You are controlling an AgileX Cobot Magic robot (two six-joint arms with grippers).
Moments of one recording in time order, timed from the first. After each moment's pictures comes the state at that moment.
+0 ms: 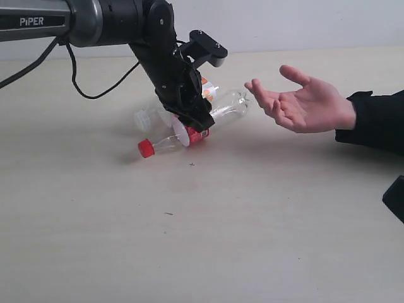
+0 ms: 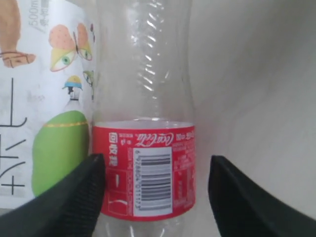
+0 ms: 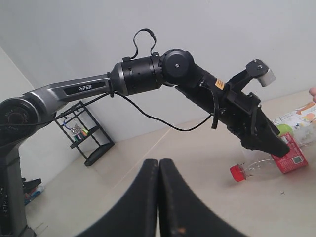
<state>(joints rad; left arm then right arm) -0.49 2.23 -1.74 -0.12 0.83 0.46 0.29 0.01 -0.01 1.63 0.53 -0.94</state>
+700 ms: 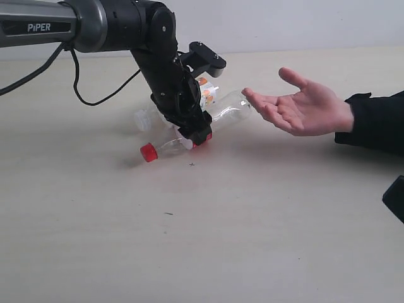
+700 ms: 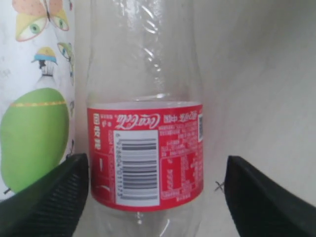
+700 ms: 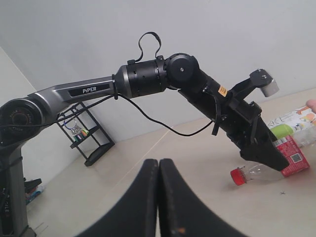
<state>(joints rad) -0.49 2.24 -1.74 -0.11 0.88 0.46 0.29 0.01 -0.01 1.63 0.53 -0.94</state>
